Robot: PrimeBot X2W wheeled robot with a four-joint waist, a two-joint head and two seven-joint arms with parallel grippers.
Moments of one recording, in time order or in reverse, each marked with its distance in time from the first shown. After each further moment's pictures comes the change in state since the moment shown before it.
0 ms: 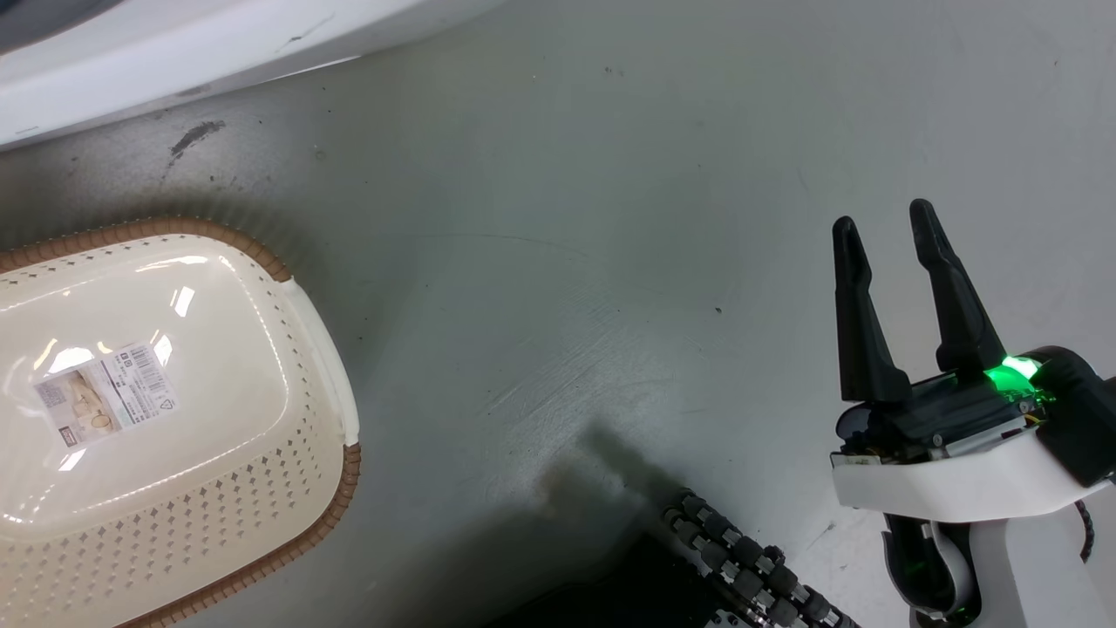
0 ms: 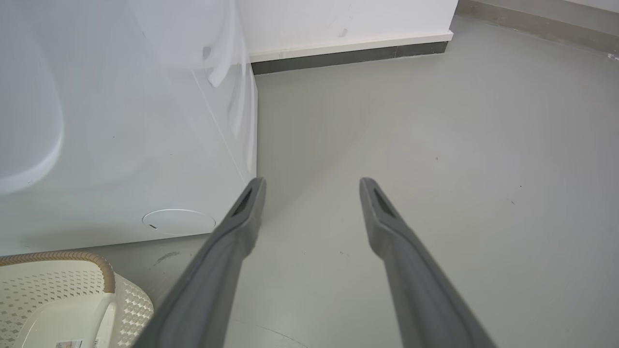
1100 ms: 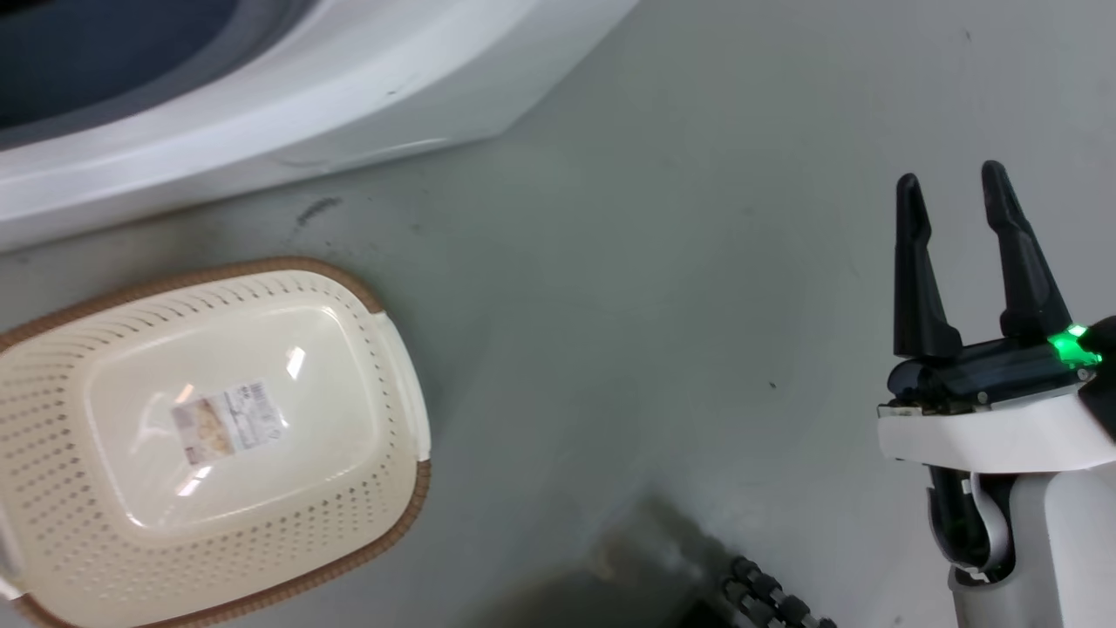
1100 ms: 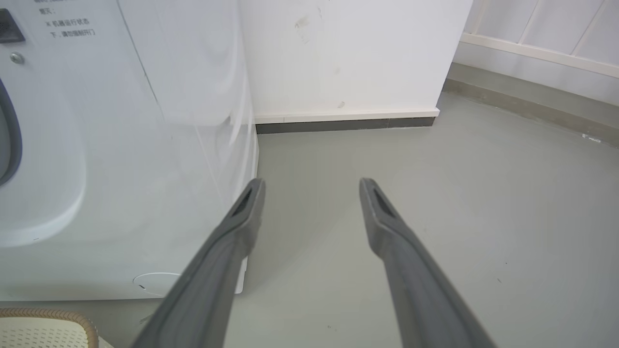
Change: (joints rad) left arm 0.173 -0.144 0.005 0.105 -0.112 0.034 -0.553; right arm -0.066 0.001 -0.100 0.052 -0.102 0.000 0.000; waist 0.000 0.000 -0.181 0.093
